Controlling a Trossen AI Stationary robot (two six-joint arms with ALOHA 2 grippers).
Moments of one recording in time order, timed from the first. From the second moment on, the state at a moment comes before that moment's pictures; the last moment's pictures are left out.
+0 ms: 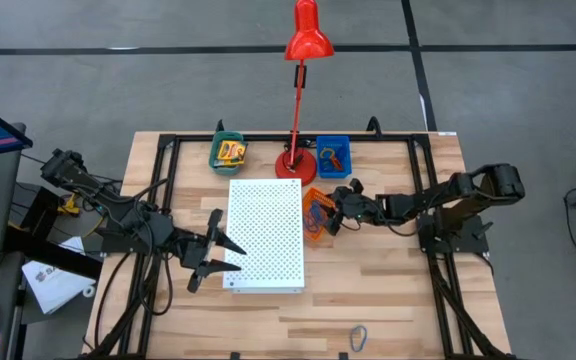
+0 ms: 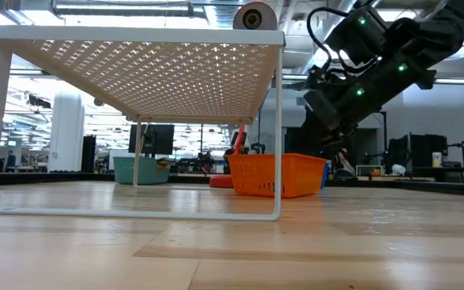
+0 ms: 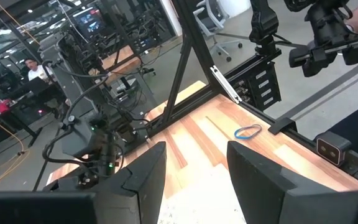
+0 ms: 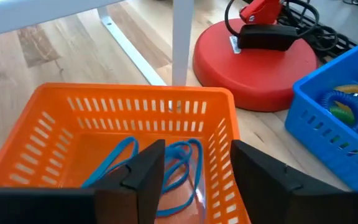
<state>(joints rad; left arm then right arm) -0.56 1.00 0.83 -0.01 -0.32 0.41 -0.01 1.48 0.53 0.30 0.47 0.32</state>
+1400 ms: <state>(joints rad) -0.56 1.00 0.83 0.02 -0.32 0.41 0.93 1.81 1.08 -0.67 0.64 1.45</state>
